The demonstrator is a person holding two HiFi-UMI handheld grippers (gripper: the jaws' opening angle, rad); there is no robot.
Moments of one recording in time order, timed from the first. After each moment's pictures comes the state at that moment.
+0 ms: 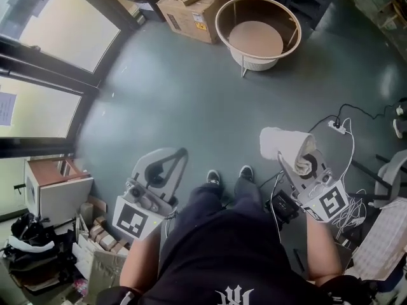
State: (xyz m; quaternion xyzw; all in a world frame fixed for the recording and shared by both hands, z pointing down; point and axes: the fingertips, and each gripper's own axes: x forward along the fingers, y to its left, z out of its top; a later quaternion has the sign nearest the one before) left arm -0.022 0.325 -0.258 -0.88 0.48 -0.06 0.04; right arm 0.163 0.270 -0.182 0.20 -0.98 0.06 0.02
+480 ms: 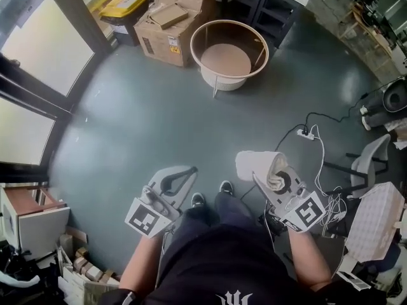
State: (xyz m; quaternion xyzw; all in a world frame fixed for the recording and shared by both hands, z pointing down) left arm -0.040 0.367 -0.202 -0.92 0.39 -0.01 -0.05; right arm 0.099 0.343 -0.208 0.23 -0.97 0.05 0.08
